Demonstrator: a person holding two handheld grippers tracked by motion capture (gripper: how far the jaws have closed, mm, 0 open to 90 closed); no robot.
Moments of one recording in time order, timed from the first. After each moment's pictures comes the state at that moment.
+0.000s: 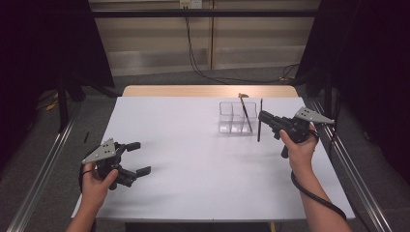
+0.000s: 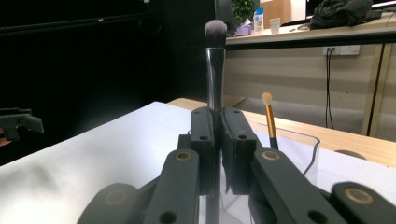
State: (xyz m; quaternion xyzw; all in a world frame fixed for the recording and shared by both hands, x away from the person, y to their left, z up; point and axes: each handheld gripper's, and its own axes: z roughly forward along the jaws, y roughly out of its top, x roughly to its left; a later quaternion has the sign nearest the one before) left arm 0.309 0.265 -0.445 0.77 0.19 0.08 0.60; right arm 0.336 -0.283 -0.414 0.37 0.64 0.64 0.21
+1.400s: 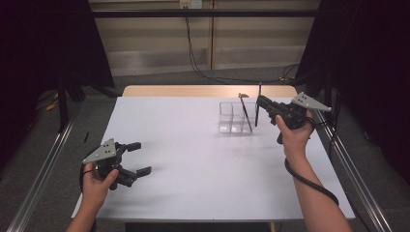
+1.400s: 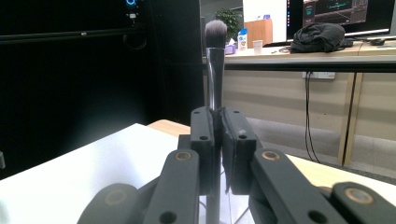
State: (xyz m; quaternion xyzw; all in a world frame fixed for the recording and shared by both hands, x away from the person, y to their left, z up) left arm 0.310 0.265 -0.446 0.77 0.19 0.08 0.60; right arm 0.363 -0.271 -0.388 0.37 0.62 0.64 0.26
